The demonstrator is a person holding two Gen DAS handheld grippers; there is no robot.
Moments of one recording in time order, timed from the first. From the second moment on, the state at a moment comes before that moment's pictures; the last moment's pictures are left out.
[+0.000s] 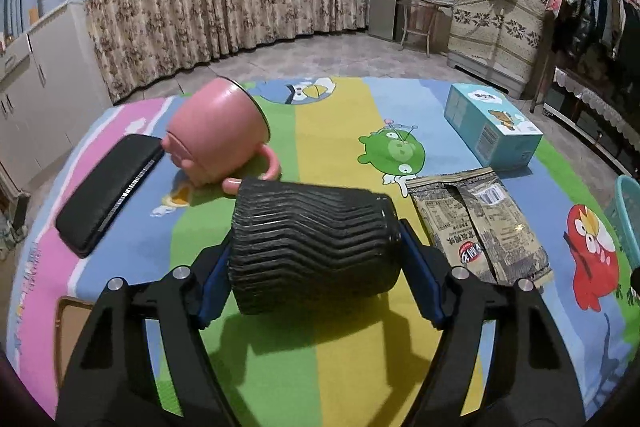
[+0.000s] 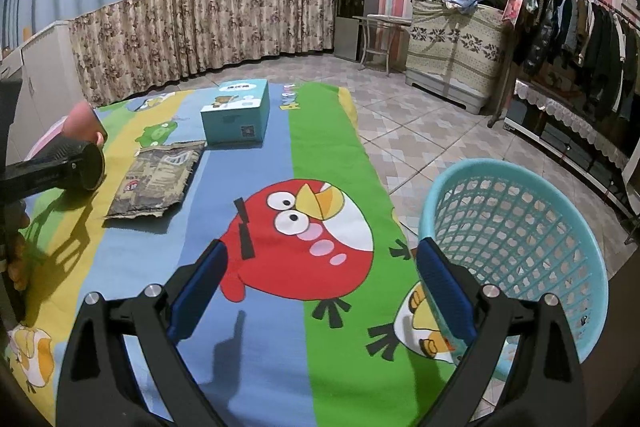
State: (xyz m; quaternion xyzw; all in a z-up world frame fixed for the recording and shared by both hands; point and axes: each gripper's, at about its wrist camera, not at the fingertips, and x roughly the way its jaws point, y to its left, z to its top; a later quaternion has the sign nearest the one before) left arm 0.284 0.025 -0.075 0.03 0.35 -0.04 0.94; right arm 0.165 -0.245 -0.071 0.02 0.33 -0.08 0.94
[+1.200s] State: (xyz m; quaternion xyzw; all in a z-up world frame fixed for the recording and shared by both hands) left arm 0.221 0.103 -0.076 -0.03 0.33 0.01 0.94; right arm 0.242 -0.151 -0.090 0.03 0.40 0.03 0.92
